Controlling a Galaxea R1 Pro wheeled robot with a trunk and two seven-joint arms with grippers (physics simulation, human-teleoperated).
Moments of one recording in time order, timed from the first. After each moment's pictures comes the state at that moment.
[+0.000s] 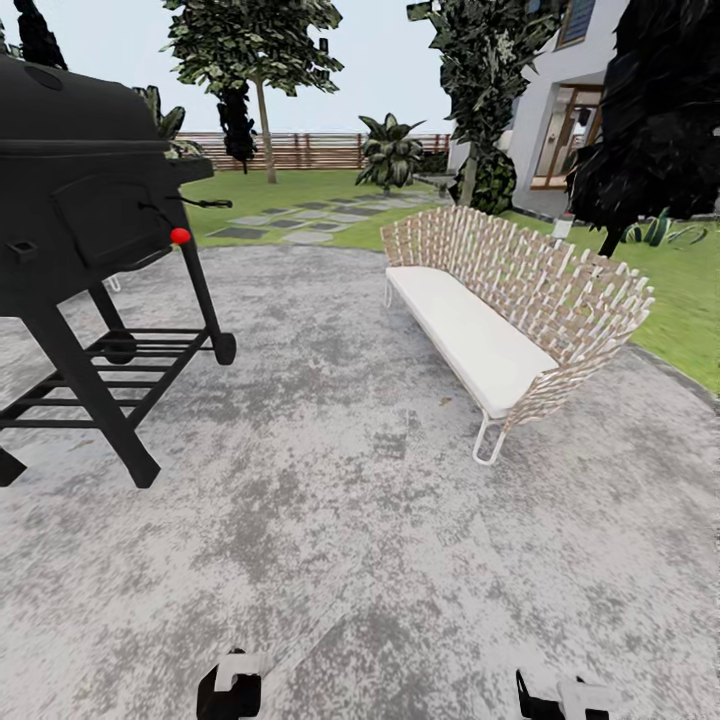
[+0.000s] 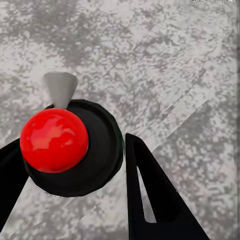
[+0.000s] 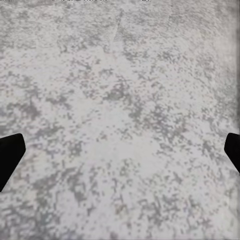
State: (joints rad) left arm -0.33 -0.03 -0.03 -0.29 0.02 -0.39 0.03; right arm -0.10 -0.08 -0.12 -0.65 0.04 -0.39 -0.06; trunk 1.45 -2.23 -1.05
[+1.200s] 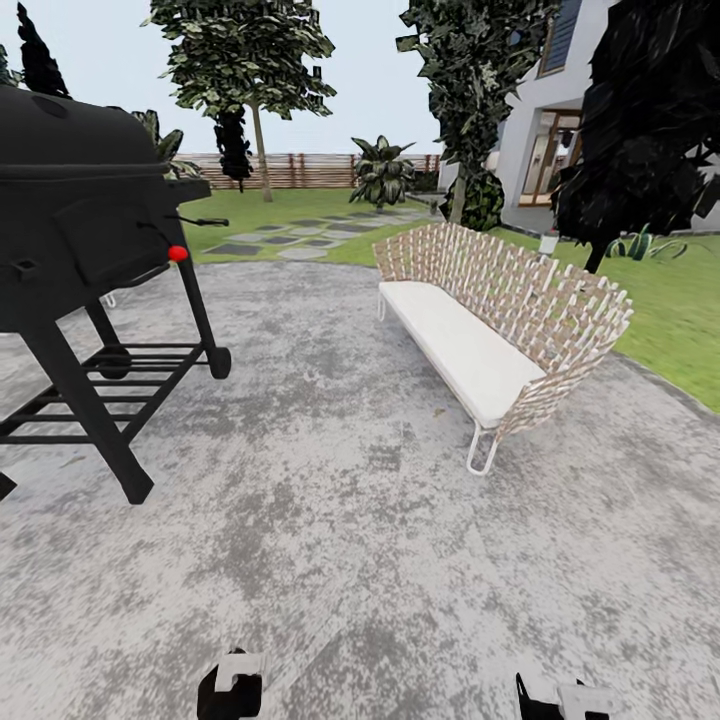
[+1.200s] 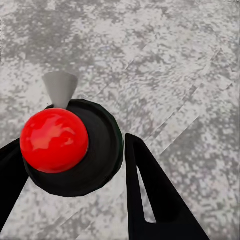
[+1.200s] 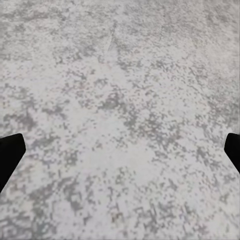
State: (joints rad) left arm -0.33 -0.03 -0.03 -0.29 0.02 -0.39 0.03; right arm -0.10 -0.08 -0.12 -0.64 0.04 -0.39 -0.06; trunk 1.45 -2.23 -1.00
